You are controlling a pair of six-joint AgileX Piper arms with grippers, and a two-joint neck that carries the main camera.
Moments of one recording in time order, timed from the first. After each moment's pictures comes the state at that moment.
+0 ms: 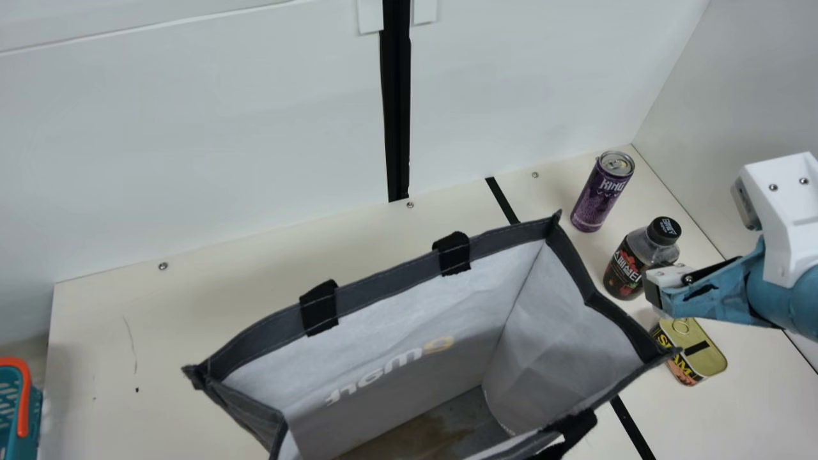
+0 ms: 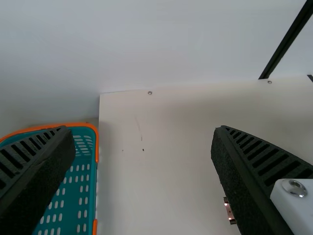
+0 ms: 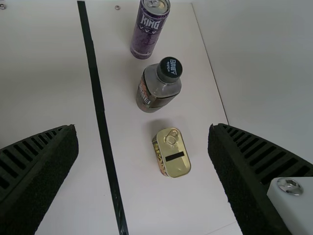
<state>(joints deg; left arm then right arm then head) -11.4 54.6 -85.9 0.0 69.2 -1.2 -25.1 59.3 -78.9 -3.9 69.8 -16.3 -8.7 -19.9</state>
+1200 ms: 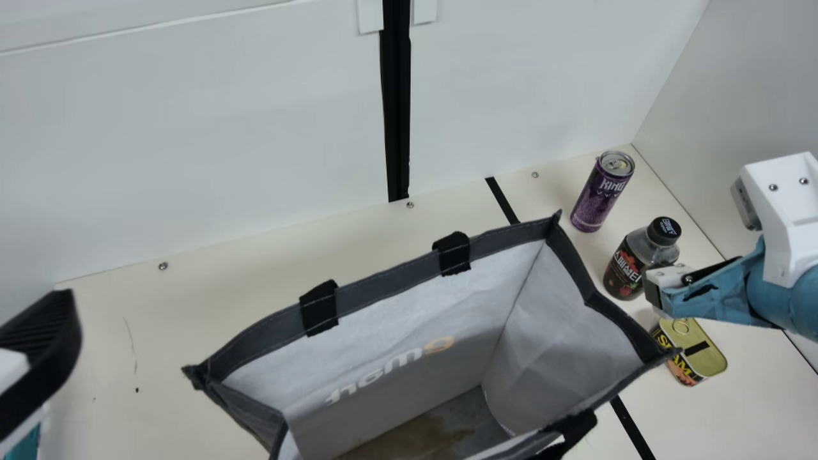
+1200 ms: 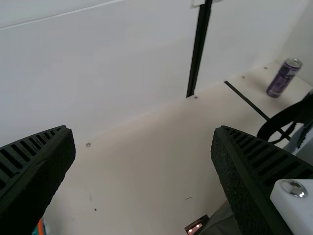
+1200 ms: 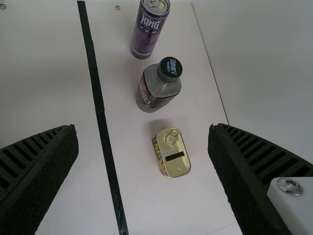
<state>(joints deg) -23.3 71.2 -107.2 -9.4 69.9 7.9 -25.1 59.3 -78.9 -3.9 69.8 -16.3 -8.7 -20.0</state>
